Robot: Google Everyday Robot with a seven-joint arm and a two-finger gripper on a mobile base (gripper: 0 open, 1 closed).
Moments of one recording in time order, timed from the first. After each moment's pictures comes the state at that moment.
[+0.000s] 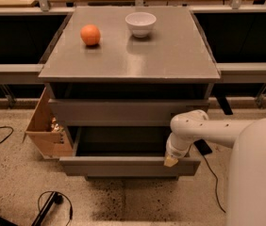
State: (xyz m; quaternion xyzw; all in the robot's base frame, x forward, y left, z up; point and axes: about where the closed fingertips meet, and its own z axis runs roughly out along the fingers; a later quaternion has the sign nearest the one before) arm 0.583 -0.167 0.444 -0.61 0.79 0.04 0.07
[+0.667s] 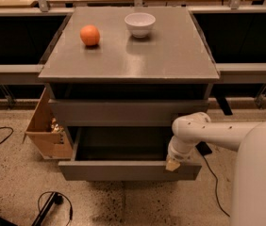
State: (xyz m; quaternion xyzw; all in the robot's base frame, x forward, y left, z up) arm 0.568 -0.171 0.446 -0.60 0.79 0.04 0.06
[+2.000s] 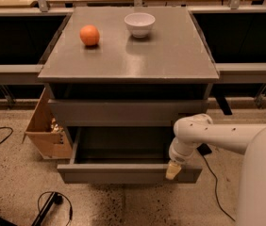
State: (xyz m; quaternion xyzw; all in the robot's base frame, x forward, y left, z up) arm 0.553 -0.167 0.451 -0.59 0.80 0.05 0.05
